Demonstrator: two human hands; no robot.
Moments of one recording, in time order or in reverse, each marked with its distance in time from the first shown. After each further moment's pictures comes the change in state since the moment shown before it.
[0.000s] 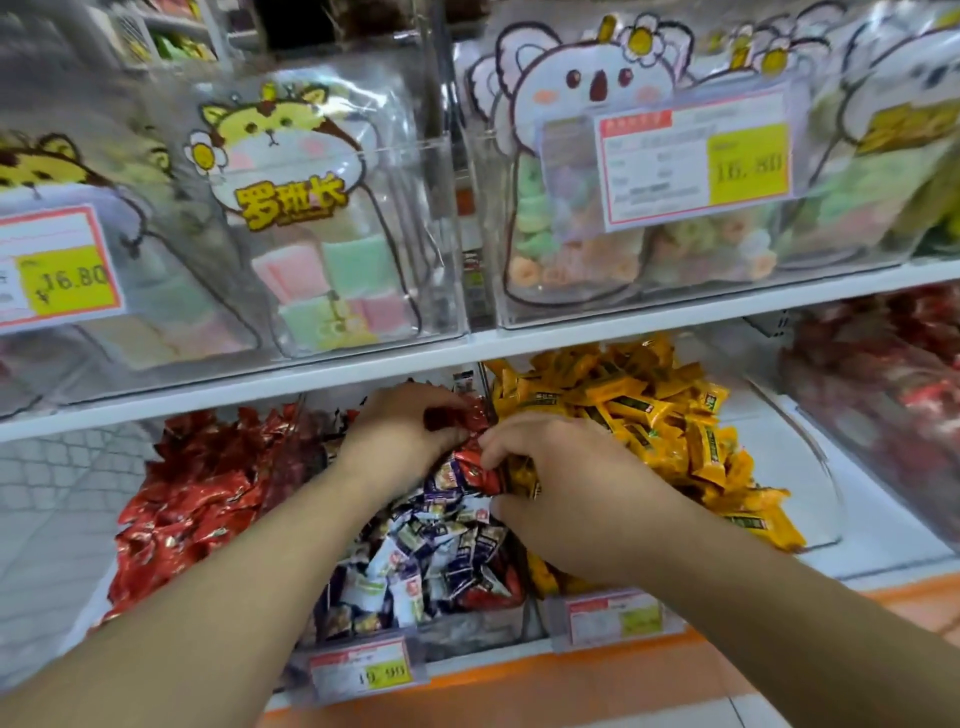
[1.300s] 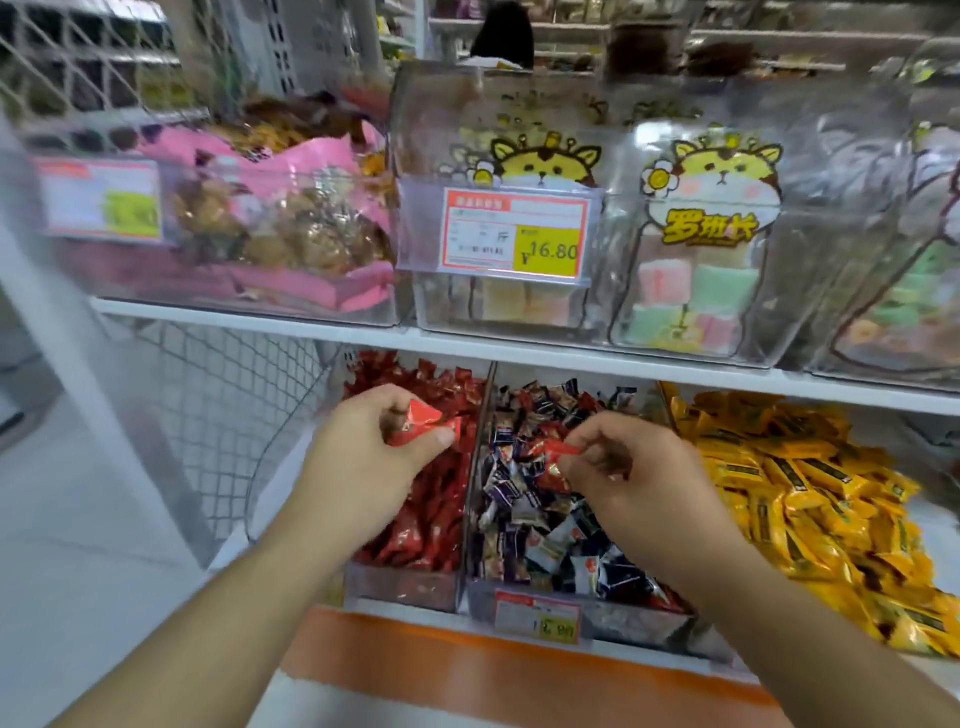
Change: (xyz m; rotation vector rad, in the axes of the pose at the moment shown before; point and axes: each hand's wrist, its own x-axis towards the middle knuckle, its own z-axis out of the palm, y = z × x) left_hand -0.160 -0.093 -0.100 -0.536 0.395 -0.406; right_hand 0.025 -0.089 0.055 0.282 0.125 -0.042
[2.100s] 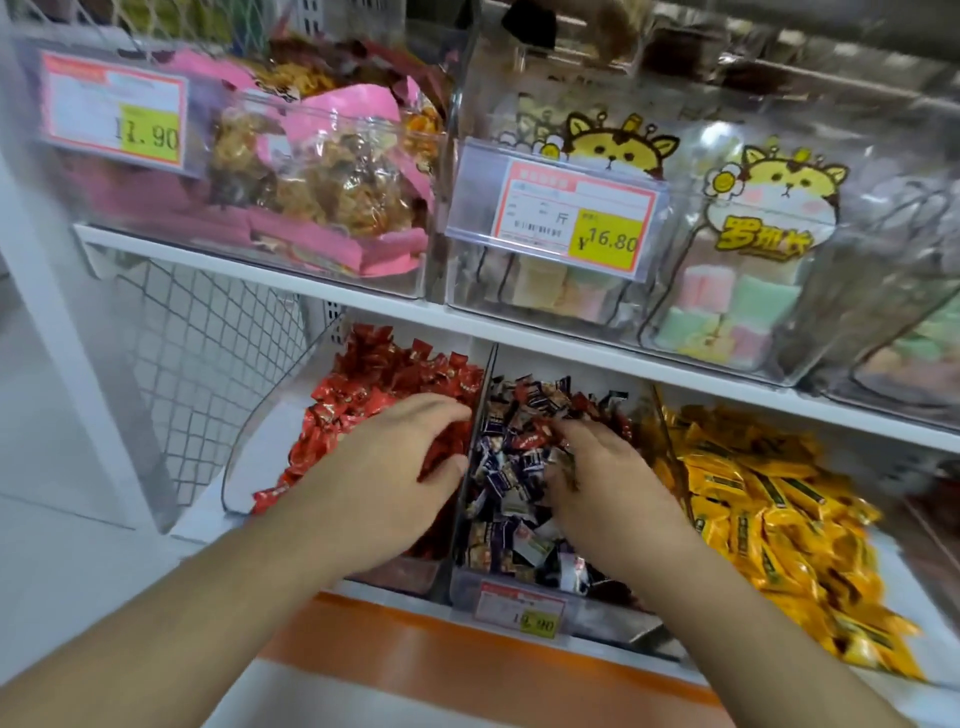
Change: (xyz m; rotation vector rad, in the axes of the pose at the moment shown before) left_hand -0.016 0.001 -0.002 0.427 -0.267 0.272; right_hand 0.015 -0.002 0.025 -0.556 -0.194 0.107
